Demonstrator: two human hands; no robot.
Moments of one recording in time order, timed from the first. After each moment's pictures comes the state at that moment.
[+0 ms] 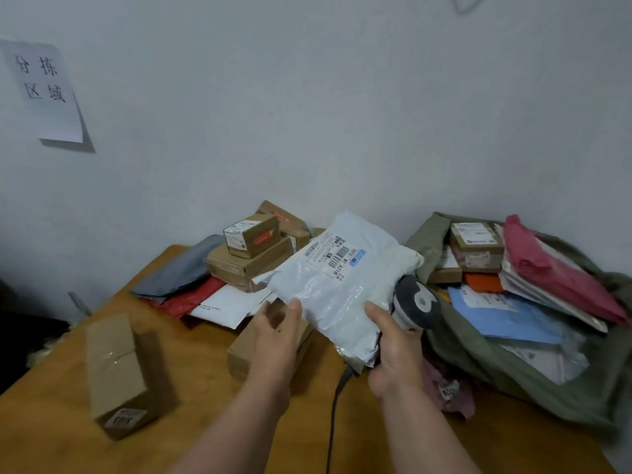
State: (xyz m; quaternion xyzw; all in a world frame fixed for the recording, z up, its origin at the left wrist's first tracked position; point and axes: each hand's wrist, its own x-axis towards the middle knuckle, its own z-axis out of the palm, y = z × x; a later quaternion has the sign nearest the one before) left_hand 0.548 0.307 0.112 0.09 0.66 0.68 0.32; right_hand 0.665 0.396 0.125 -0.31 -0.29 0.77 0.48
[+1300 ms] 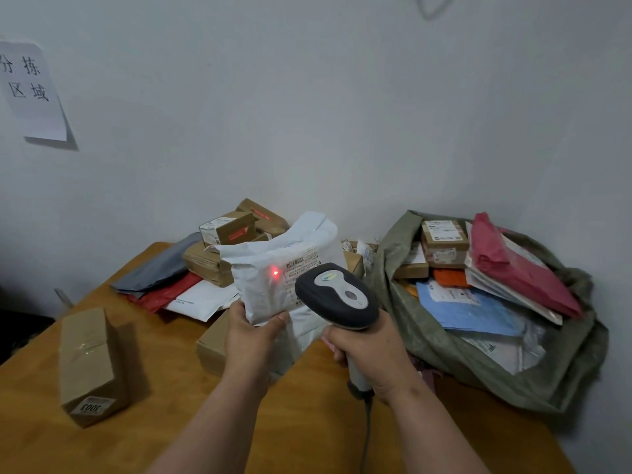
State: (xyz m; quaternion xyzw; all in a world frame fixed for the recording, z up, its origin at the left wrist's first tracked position) left_hand 0.588 0.328 0.110 0.14 0.62 0.74 0.23; right_hand 0.745 0.403 0.162 -0.28 -0.73 0.55 0.30
